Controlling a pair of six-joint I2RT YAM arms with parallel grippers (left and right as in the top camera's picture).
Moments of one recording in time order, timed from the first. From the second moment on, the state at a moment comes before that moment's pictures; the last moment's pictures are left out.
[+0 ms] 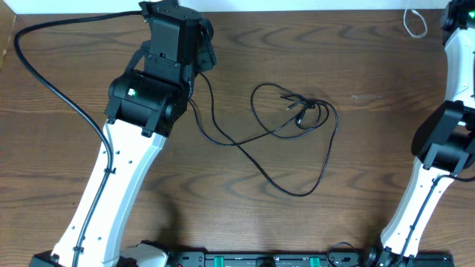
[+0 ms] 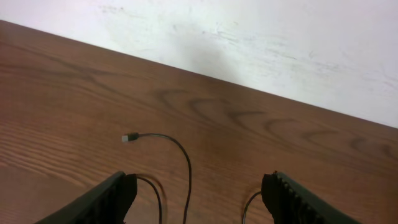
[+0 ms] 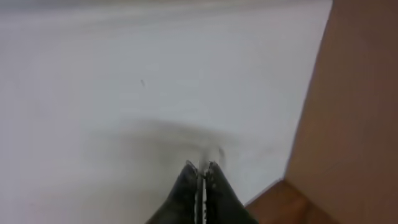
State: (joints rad) left arm -0.38 1.49 1.71 -0.86 -0.37 -0.48; right arm -0.30 2.47 2.37 0.02 0.30 0.09
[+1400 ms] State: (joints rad) left arm -0.38 1.56 1.71 -1.08 0.15 -0.17; right arm -0.29 2.11 2.37 -1.30 -0.80 -0.02
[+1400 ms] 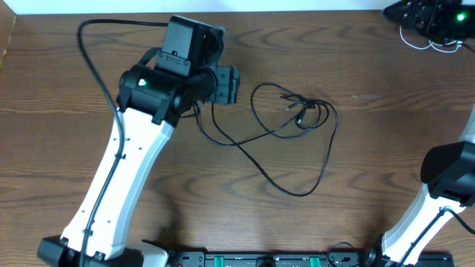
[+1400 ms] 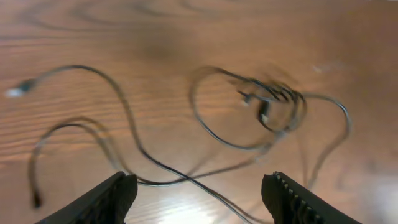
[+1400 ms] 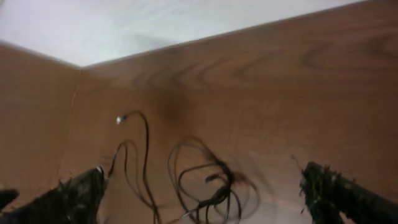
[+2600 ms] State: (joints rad) left arm -0.59 2.06 1.71 -0.97 0.49 0.25; right arm -0.13 2.11 2.37 -1.46 -0.45 -0.09
